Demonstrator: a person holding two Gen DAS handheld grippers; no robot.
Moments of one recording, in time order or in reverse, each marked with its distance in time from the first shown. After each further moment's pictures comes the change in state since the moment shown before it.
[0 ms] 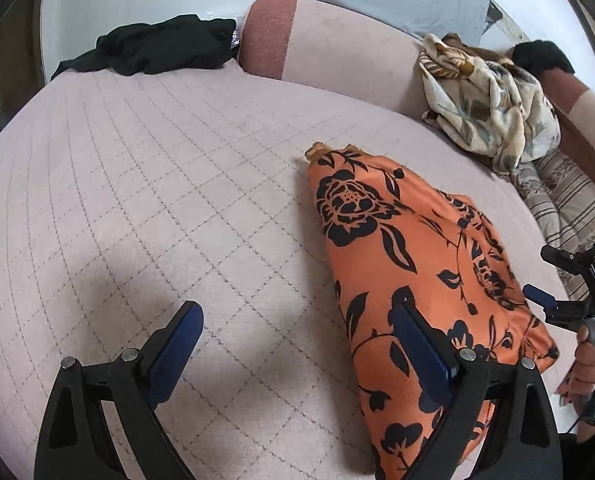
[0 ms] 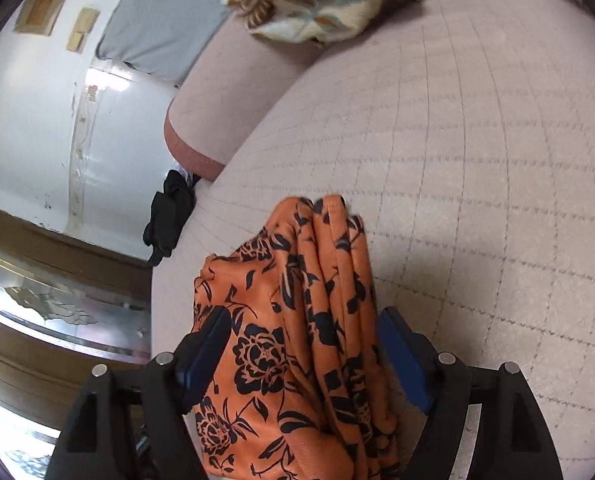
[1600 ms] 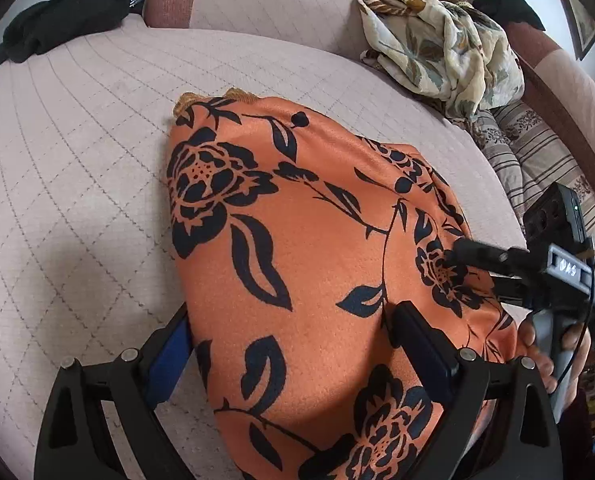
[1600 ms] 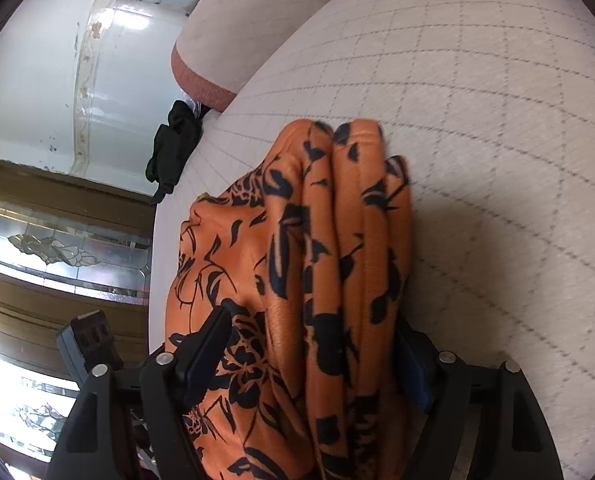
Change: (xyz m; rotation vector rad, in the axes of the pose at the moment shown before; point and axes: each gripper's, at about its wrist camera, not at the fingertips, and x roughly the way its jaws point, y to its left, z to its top) left arm 0.065 -0.056 0.018 0.082 0.200 -0.214; right arm 0.071 0.004 -0.004 -0.119 0.210 0.049
